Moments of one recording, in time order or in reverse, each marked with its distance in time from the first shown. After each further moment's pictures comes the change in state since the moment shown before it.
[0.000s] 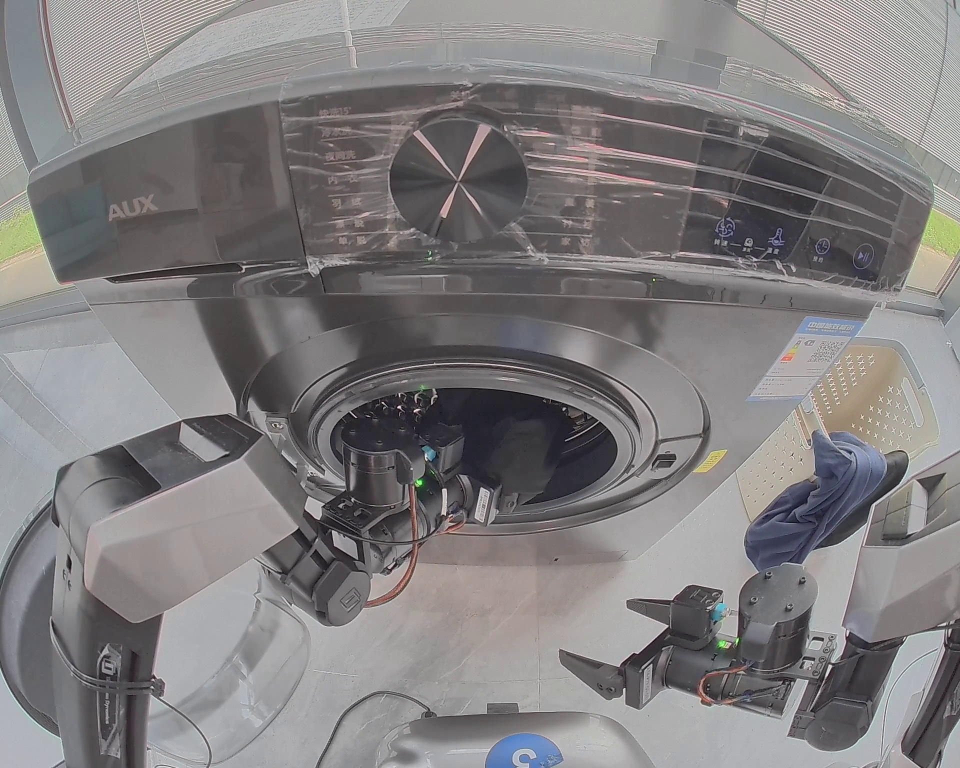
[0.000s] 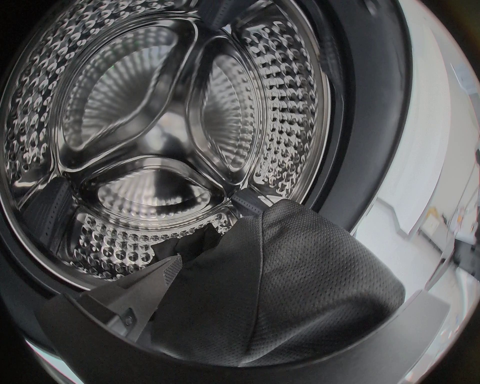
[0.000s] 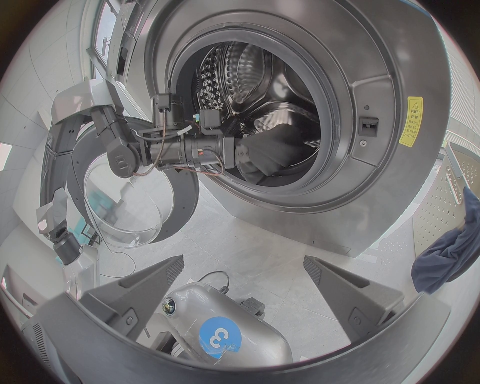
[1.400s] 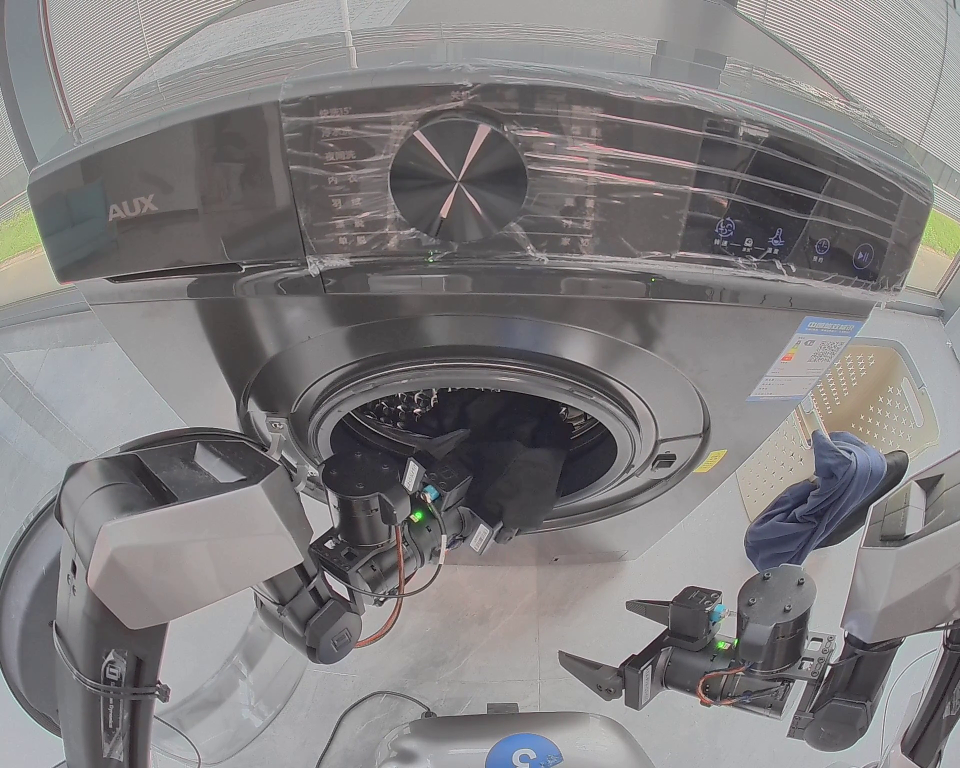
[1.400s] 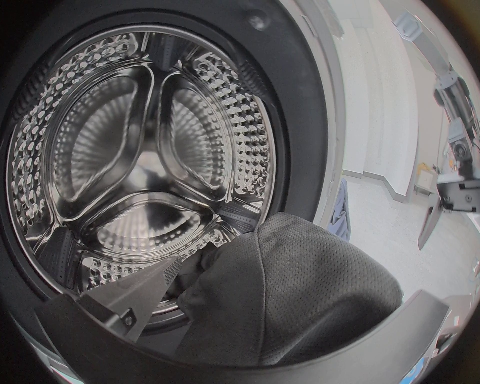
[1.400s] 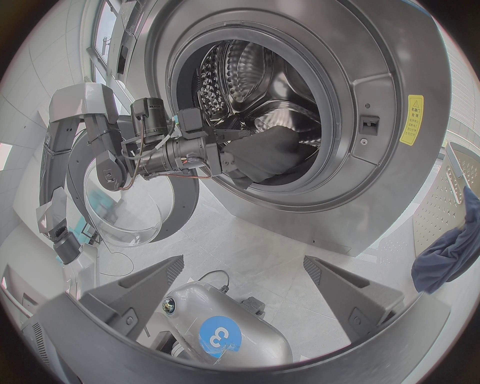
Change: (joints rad) left arm -0.026 0.001 0.164 -0.262 -0.042 0.218; right arm 0.002 0.004 0.000 0.000 0.000 0.000
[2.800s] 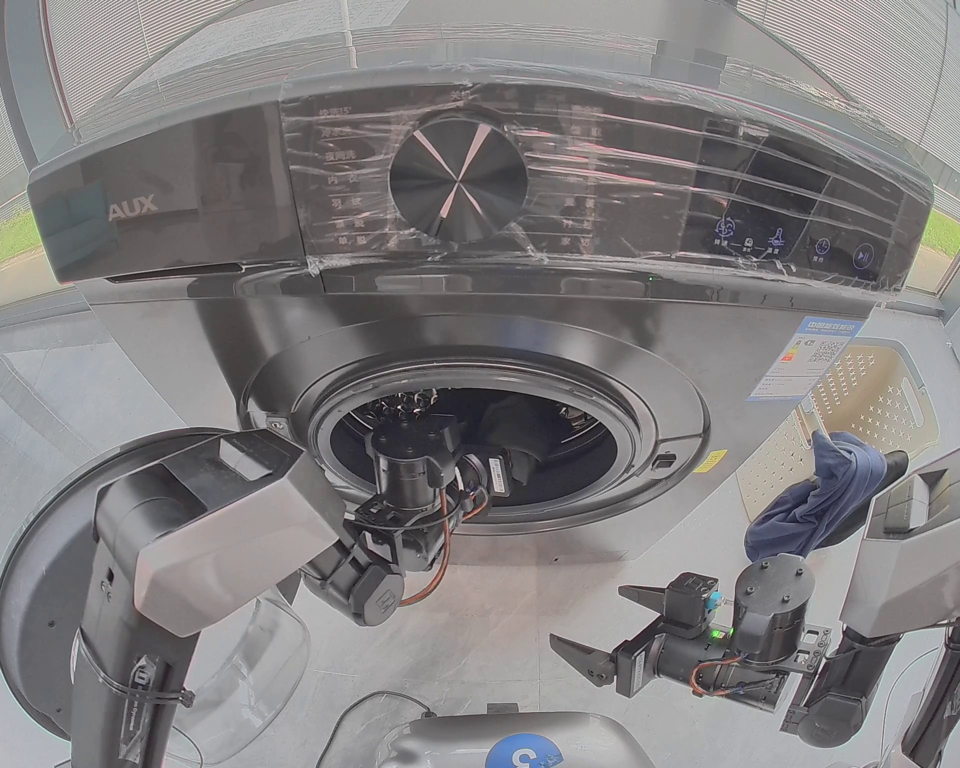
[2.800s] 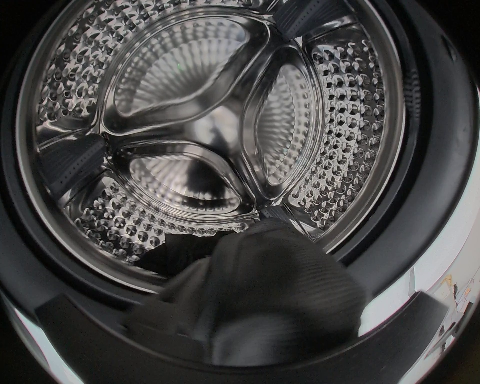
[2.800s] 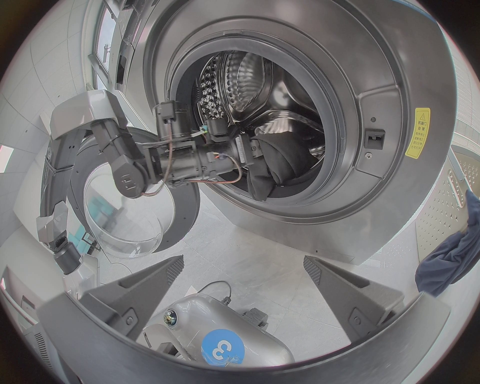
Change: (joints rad) left arm -0.012 0.083 -0.281 0.210 0.284 -0.531; right arm 0.000 -0.006 -0.047 0.000 -0.003 0.013
